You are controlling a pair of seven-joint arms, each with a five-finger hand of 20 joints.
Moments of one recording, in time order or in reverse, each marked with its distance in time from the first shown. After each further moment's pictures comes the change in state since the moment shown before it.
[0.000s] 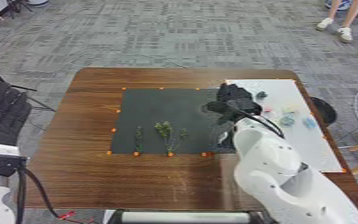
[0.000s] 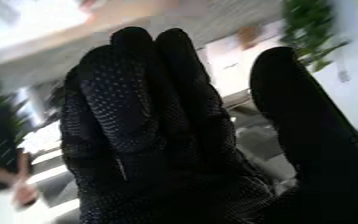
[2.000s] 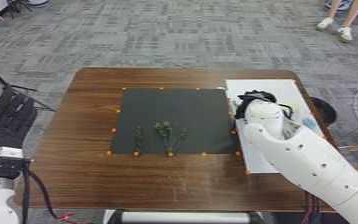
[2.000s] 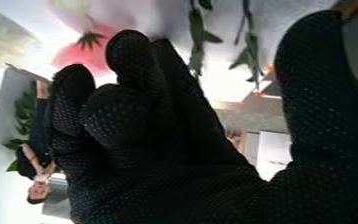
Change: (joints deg) left arm 0.1 -0.2 1.6 -0.2 -2.8 0.4 -0.2; right arm 19.9 0.7 -9.9 29.9 7.5 -19.2 4.7
